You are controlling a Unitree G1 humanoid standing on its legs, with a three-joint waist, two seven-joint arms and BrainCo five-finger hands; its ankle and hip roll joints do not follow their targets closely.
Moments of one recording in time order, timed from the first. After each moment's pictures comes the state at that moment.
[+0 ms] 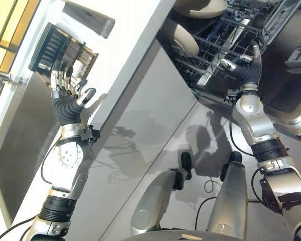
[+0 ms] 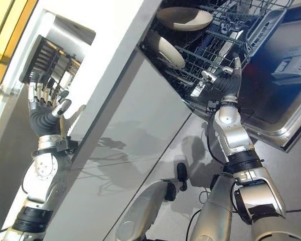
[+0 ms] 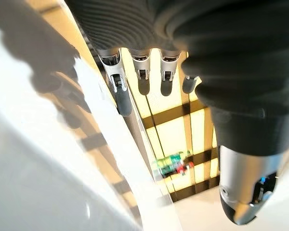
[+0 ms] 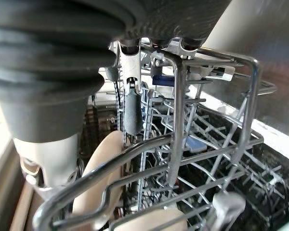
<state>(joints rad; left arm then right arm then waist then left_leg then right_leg) -0.12 0.49 -0.08 -0.16 -0.51 -0.38 0.40 -0.78 -0.54 0.20 0.44 0.35 0.01 -0.47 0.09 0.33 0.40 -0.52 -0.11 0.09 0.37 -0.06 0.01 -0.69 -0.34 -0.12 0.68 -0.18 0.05</state>
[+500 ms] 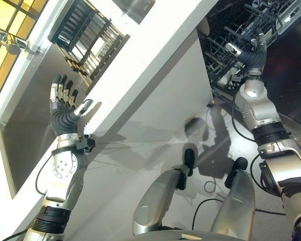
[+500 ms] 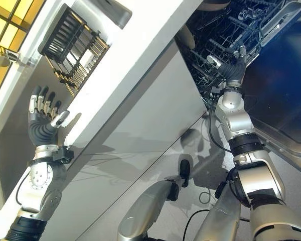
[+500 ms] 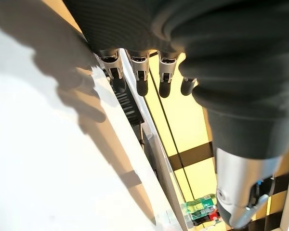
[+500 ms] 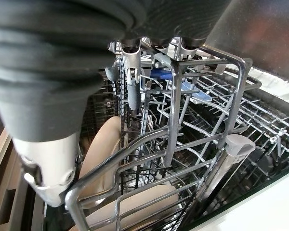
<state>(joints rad) -0.03 0.53 -0.06 -0.16 -0.57 -0.38 0.37 -0.90 -0.56 0.21 0.61 0.45 -0.06 -0.46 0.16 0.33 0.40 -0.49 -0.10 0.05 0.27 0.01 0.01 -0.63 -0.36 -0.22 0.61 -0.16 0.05</state>
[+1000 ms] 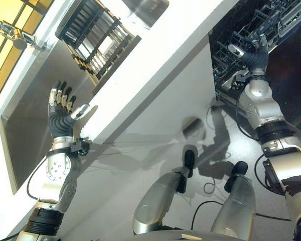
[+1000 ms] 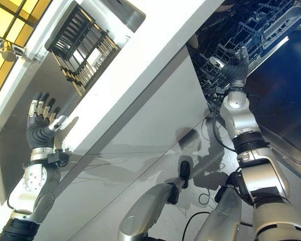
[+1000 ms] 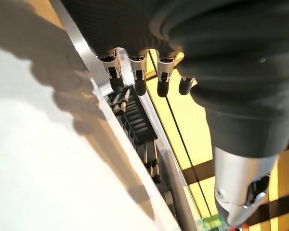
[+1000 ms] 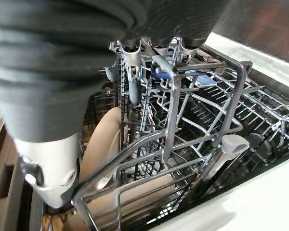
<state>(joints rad) -0.02 0.57 -0.04 -0.09 -0.62 -0.38 0.33 -0.92 -0.61 0.25 0.67 0.48 -0.08 -0.37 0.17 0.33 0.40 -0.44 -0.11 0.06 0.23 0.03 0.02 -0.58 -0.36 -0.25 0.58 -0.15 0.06</state>
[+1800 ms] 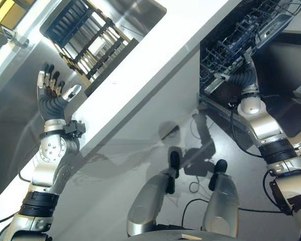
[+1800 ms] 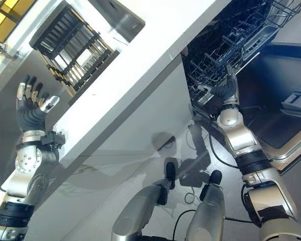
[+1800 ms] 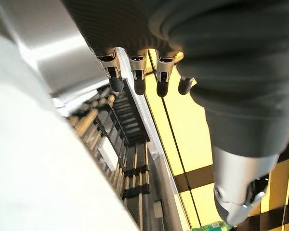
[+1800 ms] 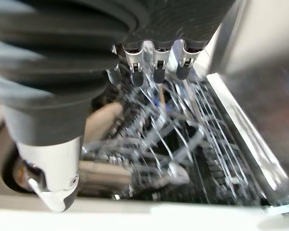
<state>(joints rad) -0.20 0.65 -0.01 -0.09 -0.60 -0.24 0.44 -0.70 -0.66 0.23 0.27 0.16 0.22 -0.44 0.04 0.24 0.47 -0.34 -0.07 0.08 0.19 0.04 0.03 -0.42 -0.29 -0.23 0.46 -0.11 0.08</state>
